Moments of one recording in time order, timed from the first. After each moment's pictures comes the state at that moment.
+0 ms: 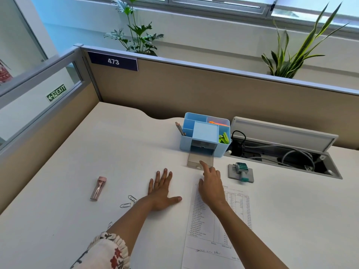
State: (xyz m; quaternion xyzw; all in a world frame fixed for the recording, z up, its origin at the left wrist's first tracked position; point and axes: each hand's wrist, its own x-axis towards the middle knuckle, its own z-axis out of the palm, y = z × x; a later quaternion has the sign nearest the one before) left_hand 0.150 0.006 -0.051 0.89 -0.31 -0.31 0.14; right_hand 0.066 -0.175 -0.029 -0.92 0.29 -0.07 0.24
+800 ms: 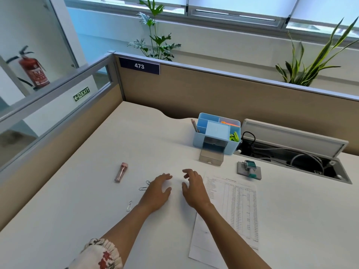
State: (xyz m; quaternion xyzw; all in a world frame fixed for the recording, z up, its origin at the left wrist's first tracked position) left_hand 0.104 0.081 -0.037 0.87 -0.19 -0.16 0.42; right_hand 0.045 -0.077 -0.019 -0.91 0.16 -0.05 0.37
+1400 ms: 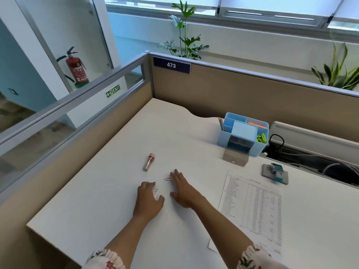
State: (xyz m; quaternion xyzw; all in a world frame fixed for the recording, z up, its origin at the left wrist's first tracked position) left_hand 0.062 0.178 -0.044 0.93 -0.01 -0.06 0.37; right_hand 0.067 0.004 -0.038 -0.94 -0.05 0.16 0.29
